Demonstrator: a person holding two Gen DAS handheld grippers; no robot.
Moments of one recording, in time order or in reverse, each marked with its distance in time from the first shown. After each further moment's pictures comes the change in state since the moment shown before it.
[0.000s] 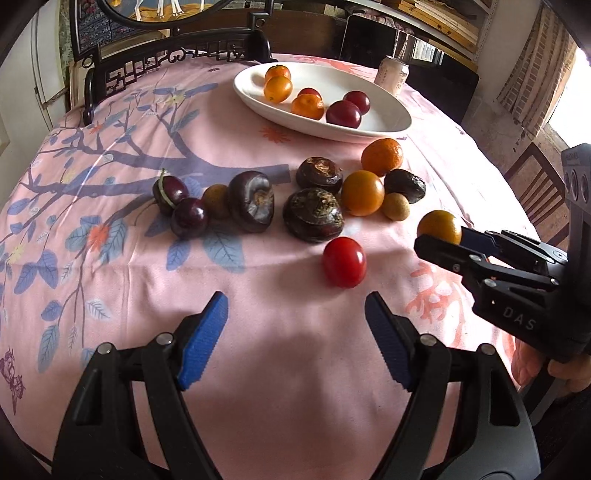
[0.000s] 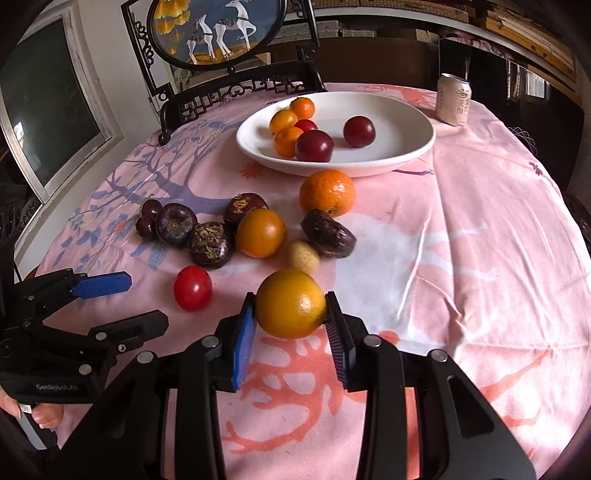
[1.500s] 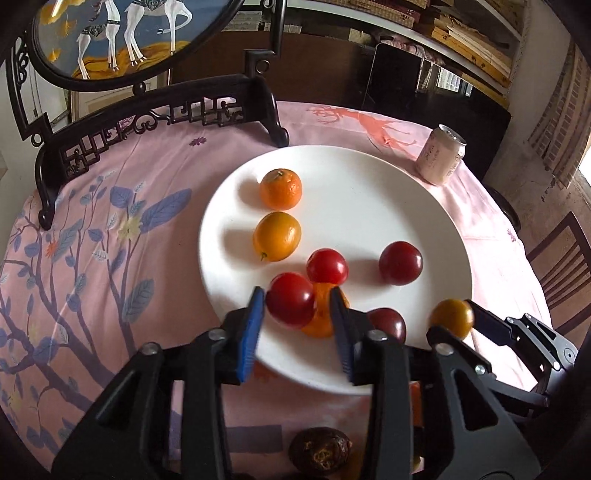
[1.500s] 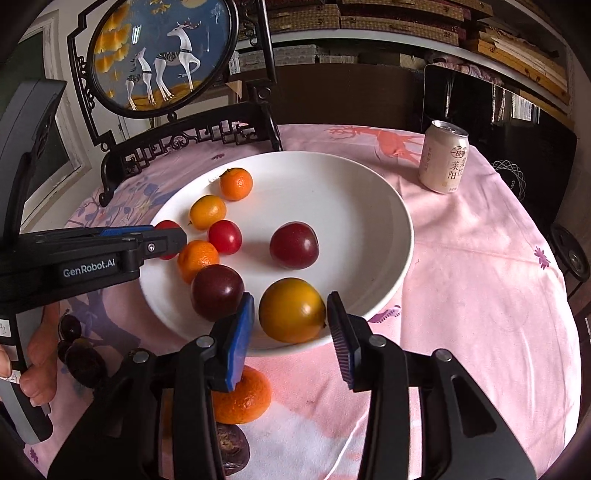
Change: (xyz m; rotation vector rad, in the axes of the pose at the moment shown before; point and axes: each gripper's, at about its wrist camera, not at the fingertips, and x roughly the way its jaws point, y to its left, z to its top) left arm 0.079 0.003 0.189 -0.068 -0.097 0.074; right arm 0.062 -0.055 0.113 -0.013 -0.101 -0.090
